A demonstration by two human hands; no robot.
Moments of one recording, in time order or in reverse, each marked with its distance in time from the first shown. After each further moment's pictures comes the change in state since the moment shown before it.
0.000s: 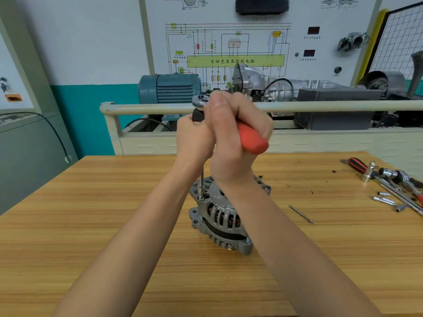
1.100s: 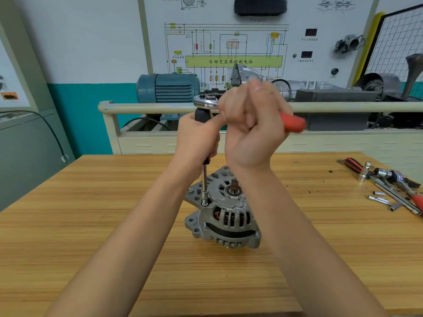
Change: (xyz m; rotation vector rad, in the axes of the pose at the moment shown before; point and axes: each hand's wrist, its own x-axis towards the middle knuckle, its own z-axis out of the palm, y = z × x) left_hand -0.006 0.002 -0.003 -0.276 -0.117 -0.065; right_hand 0.018 -0.007 -0.012 0.303 0.090 0.190
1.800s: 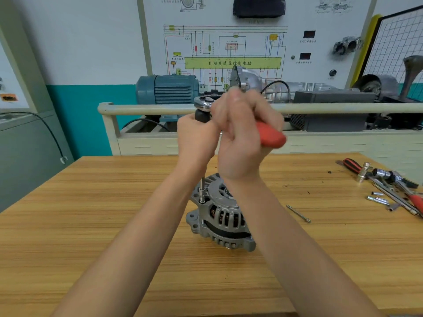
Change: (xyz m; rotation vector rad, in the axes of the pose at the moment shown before) left_hand -0.002 0.008 0.007 0.048 0.076 0.015; right_hand -0.013 0.006 0.007 -0.166 -0.004 -0.105
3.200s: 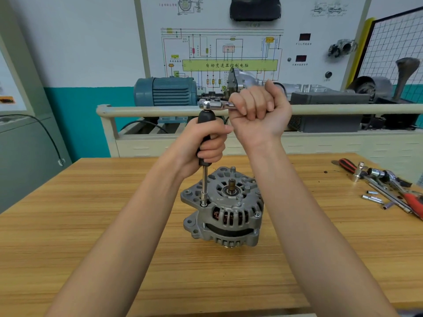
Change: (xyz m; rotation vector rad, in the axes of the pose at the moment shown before) left_hand 0.009 -0.002 -0.020 -0.303 -0.633 -0.227; right_hand 0.046 0.007 -0.045 0.851 0.347 0.676
